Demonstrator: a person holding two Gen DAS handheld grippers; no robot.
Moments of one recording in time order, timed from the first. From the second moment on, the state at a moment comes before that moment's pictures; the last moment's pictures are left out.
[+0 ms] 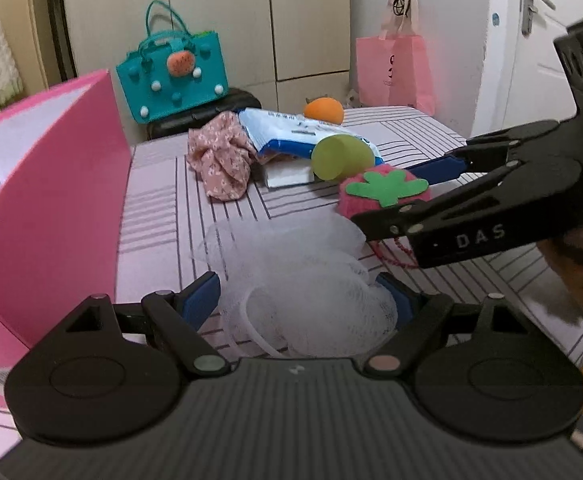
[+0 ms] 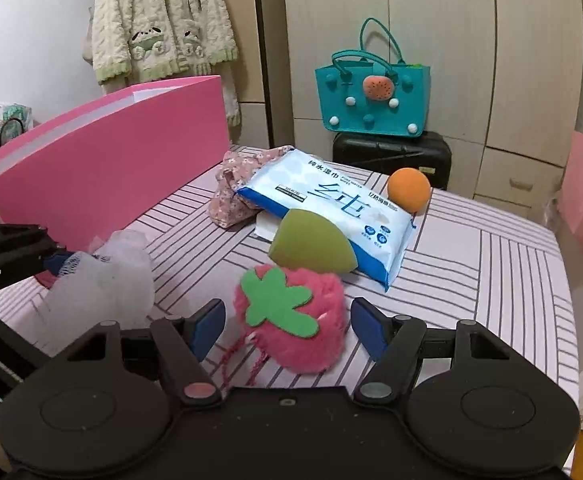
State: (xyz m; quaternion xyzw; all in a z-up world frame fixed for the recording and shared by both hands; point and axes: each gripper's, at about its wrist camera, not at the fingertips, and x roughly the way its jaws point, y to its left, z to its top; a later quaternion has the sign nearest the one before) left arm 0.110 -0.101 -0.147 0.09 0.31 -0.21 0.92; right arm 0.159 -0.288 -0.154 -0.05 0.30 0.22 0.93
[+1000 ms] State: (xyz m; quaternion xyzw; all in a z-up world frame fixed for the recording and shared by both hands) left arm 0.105 -0.078 -0.146 0.01 0.33 -0.22 0.92; right arm 0.095 -0.293 -0.157 0.04 0.31 0.19 0.93
